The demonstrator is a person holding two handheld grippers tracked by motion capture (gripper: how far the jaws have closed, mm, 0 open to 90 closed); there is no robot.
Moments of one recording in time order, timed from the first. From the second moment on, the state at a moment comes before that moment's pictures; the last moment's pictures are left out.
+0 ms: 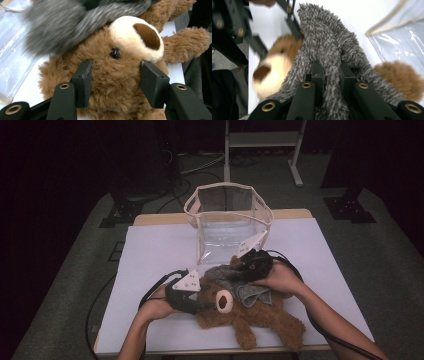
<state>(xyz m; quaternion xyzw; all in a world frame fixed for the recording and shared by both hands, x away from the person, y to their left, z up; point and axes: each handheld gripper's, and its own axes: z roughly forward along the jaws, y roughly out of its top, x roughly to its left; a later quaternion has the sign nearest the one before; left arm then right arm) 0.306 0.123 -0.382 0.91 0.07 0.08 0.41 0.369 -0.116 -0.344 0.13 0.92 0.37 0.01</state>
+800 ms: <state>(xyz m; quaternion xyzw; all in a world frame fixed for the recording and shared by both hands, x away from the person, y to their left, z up) 0.315 0.129 -0.389 0.90 0.09 0.08 0.43 0.324 -0.171 -0.341 0.14 0.91 0.38 0.02</state>
